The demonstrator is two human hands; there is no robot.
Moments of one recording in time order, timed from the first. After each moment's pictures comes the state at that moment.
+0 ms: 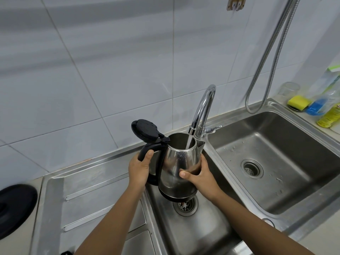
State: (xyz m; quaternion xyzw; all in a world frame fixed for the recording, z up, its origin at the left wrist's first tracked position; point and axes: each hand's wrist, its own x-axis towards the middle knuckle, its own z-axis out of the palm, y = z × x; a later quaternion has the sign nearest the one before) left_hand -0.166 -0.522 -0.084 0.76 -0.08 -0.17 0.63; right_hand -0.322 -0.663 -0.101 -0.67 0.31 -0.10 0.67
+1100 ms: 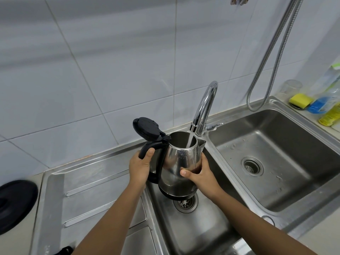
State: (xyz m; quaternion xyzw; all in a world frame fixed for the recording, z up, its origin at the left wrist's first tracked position) left_hand -0.168 -0.519 -0.087 0.75 -0.08 -0.16 0.63; right_hand -0.325 -0.660 -0.103 -0.68 0.31 -0.11 0.66
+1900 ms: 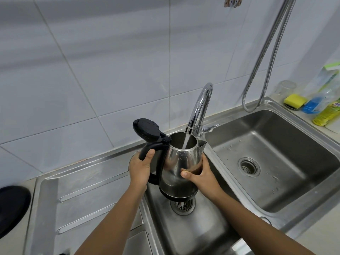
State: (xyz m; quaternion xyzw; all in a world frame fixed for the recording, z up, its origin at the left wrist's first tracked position) left_hand -0.171 -0.532 -0.091 0.75 -0.08 -0.16 0.63; right_hand -0.330 -0.673 -0.112 -0.67 0.32 -0.11 0.66
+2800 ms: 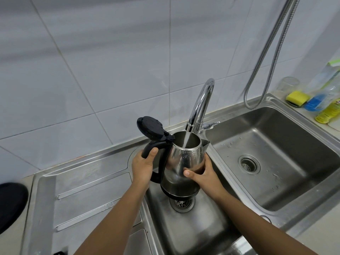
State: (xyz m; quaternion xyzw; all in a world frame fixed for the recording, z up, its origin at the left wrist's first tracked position) left_hand -0.177 -0.540 -0.094 0.75 -0.08 -0.17 0.63; right_hand -0.336 -0.678 -0.116 -0.67 0.31 -0.13 0.66
